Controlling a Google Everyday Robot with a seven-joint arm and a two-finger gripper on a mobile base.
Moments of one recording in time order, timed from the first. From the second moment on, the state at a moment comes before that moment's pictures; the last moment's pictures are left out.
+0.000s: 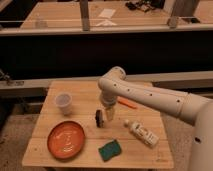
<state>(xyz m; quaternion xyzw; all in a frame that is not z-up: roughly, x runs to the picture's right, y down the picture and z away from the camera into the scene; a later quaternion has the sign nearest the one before) 0.011 0.111 0.795 -0.29 -0.12 -0.15 0.94</state>
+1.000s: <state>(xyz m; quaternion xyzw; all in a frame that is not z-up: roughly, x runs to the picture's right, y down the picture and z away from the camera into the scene) 0.013 0.108 0.799 -0.29 -0.12 -0.16 0.94</state>
